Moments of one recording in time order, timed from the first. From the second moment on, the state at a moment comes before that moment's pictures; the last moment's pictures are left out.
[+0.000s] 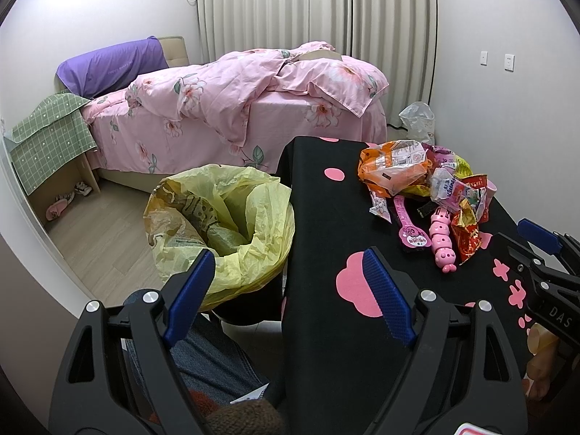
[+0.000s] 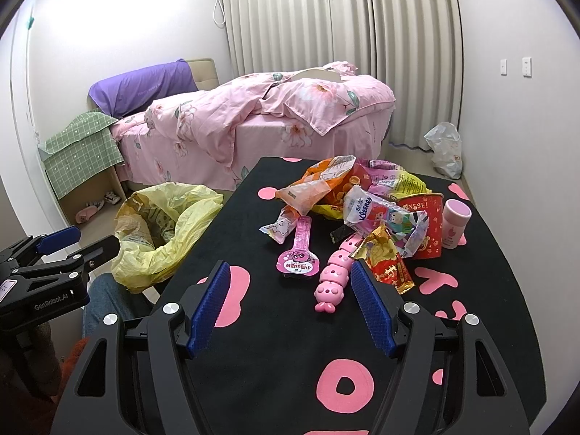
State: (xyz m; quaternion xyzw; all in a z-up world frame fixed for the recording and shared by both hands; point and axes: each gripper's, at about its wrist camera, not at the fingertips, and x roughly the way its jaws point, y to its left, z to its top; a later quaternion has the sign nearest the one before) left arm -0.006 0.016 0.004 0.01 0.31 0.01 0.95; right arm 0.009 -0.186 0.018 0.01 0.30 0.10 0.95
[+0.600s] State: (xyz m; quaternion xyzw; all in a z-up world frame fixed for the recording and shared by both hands) left arm 0.068 -0.008 -0.026 0.00 0.32 -0.12 0.94; right arm 0.041 -0.255 -0.003 0.00 0.31 0.02 0.95
